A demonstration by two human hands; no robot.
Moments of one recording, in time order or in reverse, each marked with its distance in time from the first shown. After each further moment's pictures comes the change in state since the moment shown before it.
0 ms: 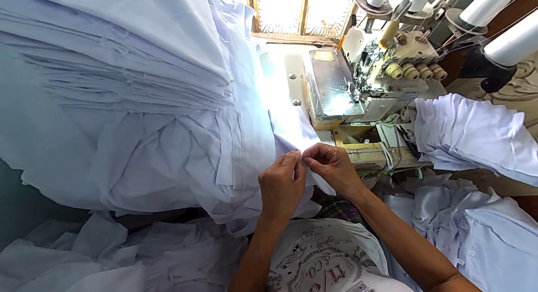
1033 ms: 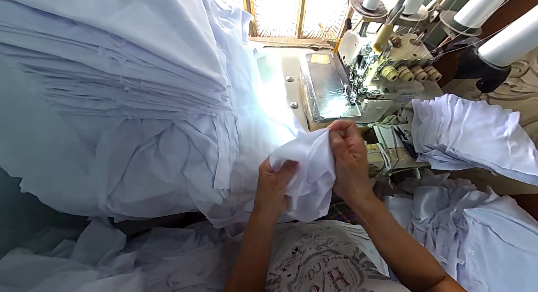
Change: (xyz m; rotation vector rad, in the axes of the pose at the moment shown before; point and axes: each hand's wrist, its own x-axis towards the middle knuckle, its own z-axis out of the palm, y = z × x) left_hand 0.014 0.007 -0.011 -1.020 -0.097 -0.730; right_hand -0.002 -0.042 0.007 0.104 0.320 -0.085
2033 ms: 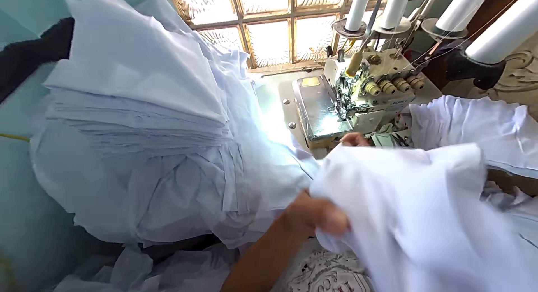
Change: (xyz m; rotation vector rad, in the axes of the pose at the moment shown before) left_hand -0.015 0.057 0.046 -0.548 -1.070 -0.011; right_hand 0.057 0.063 -0.068 -0.046 0.080 0.255
